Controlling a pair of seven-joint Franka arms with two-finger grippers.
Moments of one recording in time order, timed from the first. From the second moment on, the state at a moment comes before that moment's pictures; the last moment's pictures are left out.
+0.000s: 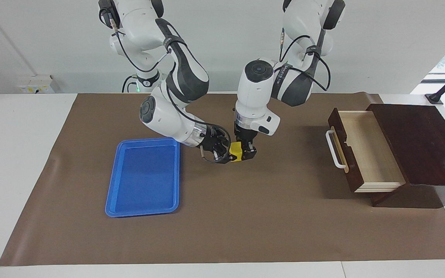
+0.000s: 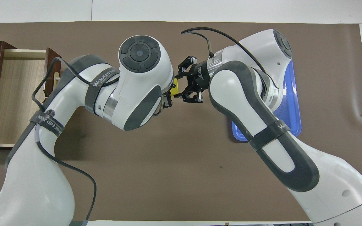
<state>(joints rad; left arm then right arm) -0.49 0.42 -0.15 -1.44 0.05 1.94 -2.39 0.36 0.45 0.04 -1.54 0.79 2.08 1.47</state>
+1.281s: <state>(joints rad) 0.17 0.17 -0.12 -1.56 -0.04 1.70 -1.35 0.12 0.39 0.03 -1.41 0.70 1.85 1.54</state>
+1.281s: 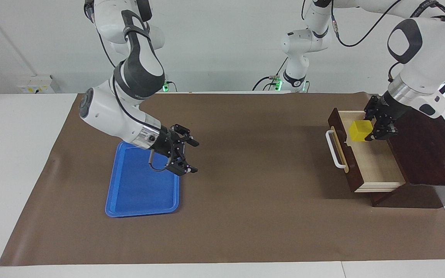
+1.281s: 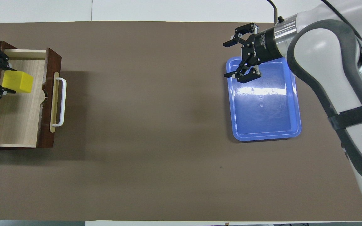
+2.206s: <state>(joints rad) 0.23 0.04 -0.12 -1.95 -0.04 1.98 -1.24 -0.02 0.22 0.00 -1.35 0.23 1.48 0.43</state>
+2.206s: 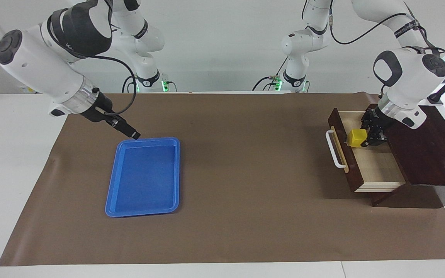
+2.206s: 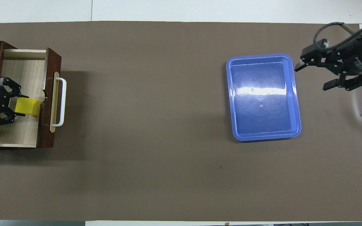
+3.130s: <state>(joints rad) -0.02 0.12 -0.14 -1.83 0.06 1.93 -1.51 -0.04 0.01 -0.02 -1.57 0.01 1.52 -0.11</state>
